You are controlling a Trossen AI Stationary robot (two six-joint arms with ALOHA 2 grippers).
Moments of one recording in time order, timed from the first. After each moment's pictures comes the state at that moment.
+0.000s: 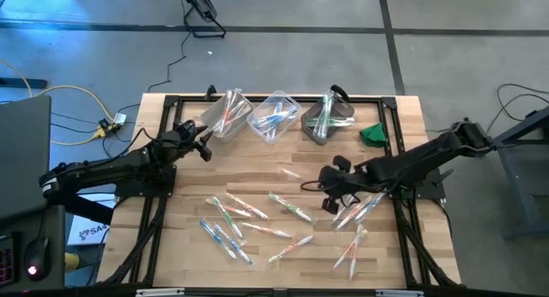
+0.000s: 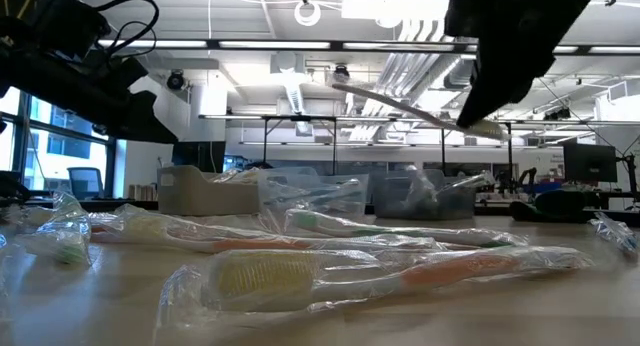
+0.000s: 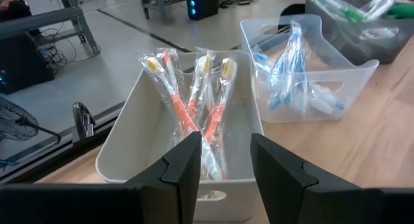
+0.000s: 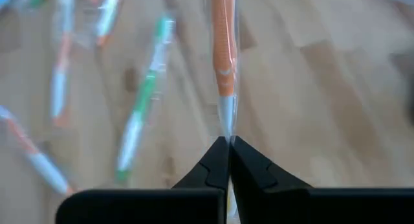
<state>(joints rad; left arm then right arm) 0.39 0.40 0.10 0.04 -0.45 -0.06 0.29 1.30 0.83 -0.50 0.31 0.57</state>
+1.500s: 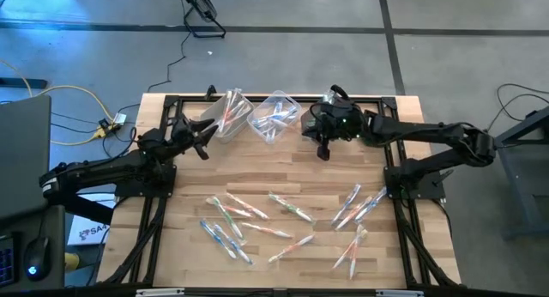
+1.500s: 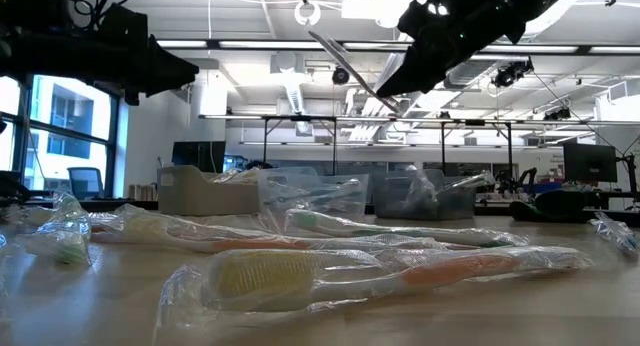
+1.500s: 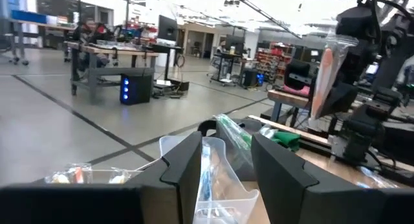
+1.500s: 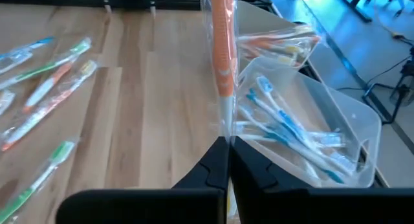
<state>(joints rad) 0.39 0.40 0.10 0.48 -0.20 -0.13 -0.36 1.27 0.83 -0.06 -0.14 -0.19</state>
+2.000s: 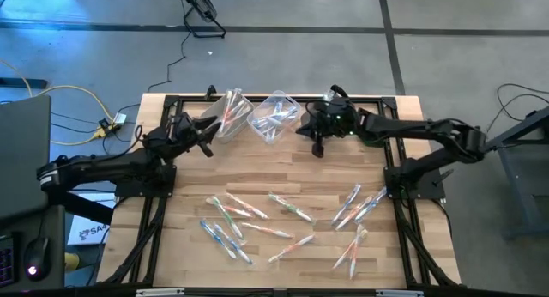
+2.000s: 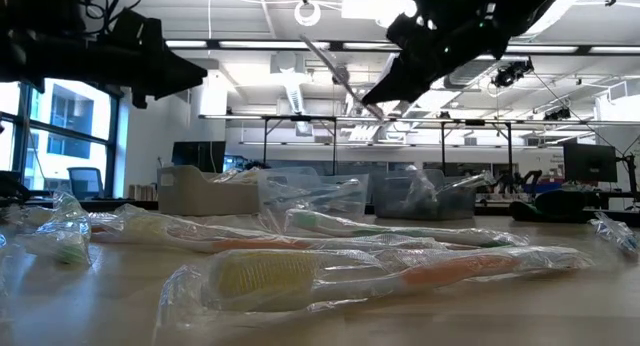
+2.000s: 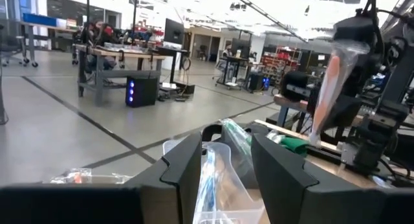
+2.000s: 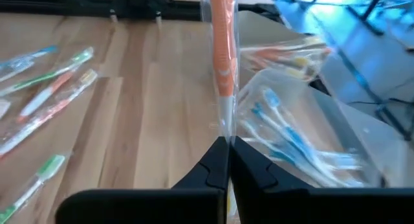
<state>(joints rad) 0.39 0.60 0.10 0.69 -0.22 -0.14 -0.40 1.38 0.83 0.08 -0.23 -0.21</state>
